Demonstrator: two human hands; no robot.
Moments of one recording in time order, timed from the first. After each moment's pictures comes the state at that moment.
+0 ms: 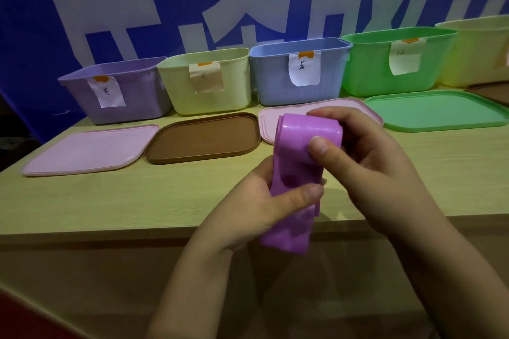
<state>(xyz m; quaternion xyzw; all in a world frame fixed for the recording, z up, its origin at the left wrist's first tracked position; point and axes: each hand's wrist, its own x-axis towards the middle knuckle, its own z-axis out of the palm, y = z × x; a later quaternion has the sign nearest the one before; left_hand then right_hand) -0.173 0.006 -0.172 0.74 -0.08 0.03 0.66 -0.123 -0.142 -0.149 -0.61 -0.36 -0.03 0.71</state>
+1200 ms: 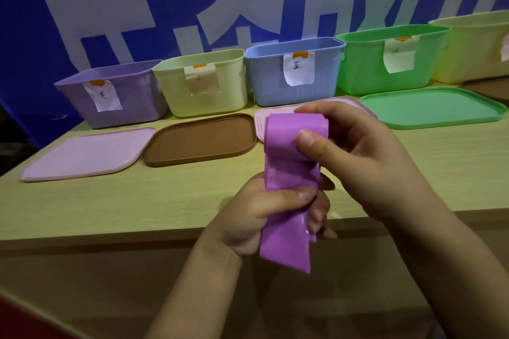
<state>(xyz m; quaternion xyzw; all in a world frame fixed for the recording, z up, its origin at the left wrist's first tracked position) -0.165 -0.002 -0.185 0.52 -0.21 -0.13 0.81 -0.117 -0.142 -0.142 -0.61 -0.36 -0.01 0.71</state>
